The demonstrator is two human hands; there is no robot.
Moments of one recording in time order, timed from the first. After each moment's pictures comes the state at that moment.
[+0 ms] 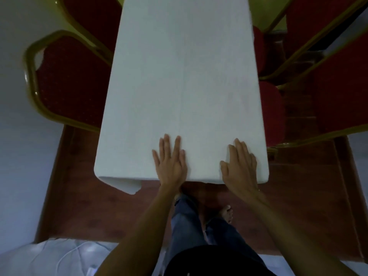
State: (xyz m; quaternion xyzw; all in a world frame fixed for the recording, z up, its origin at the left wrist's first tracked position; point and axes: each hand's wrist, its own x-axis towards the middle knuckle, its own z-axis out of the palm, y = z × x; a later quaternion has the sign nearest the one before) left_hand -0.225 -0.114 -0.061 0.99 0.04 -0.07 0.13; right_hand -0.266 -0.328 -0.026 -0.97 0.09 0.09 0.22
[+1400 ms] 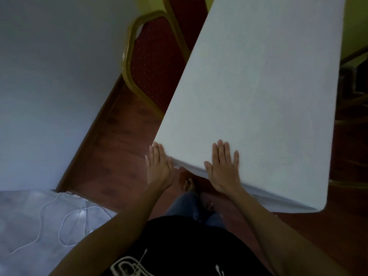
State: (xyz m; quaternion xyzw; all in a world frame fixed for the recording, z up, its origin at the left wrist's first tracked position) left_hand -0.285 0.091 -0.047 0.96 0.18 -0.11 0.17; right_hand -0.242 -0.136 -0.054 -0.97 -0.15 0.17 0.07
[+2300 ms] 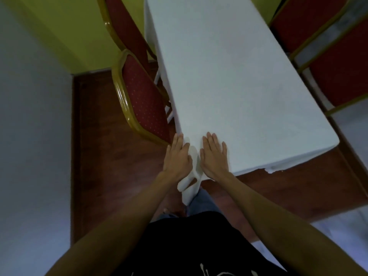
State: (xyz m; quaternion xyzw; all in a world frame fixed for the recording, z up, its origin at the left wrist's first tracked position) left_hand -0.118 0.242 0.006 0.93 -0.26 -0.16 0.18; right_hand -0.179 0.097 -0.025 -0.97 0.15 0.06 0.17
